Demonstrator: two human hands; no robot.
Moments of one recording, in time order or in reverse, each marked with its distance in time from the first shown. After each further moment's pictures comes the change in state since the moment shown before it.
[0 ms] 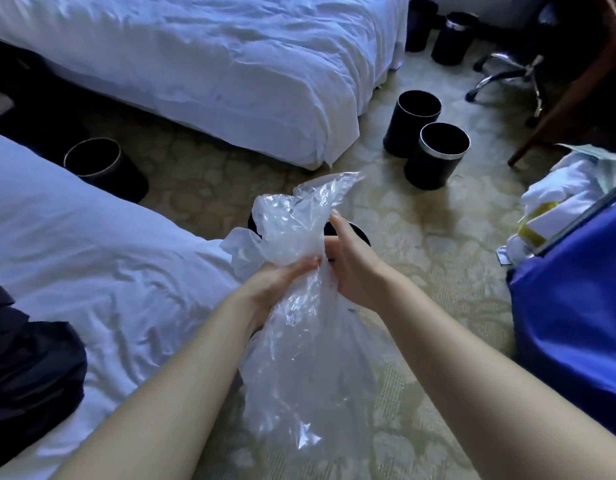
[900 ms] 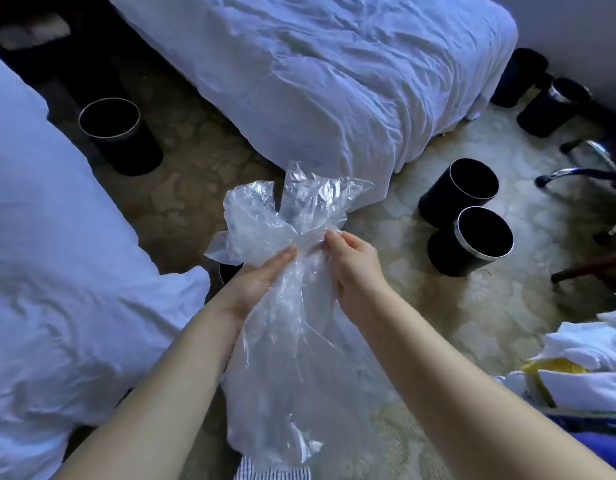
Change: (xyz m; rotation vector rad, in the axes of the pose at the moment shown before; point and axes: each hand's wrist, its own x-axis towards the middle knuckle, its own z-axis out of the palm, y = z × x) left_hand 0.172 0.157 0.059 -0.480 0.253 0.028; right_hand 0.168 -0.171 -0.131 -0.169 0.324 -0.050
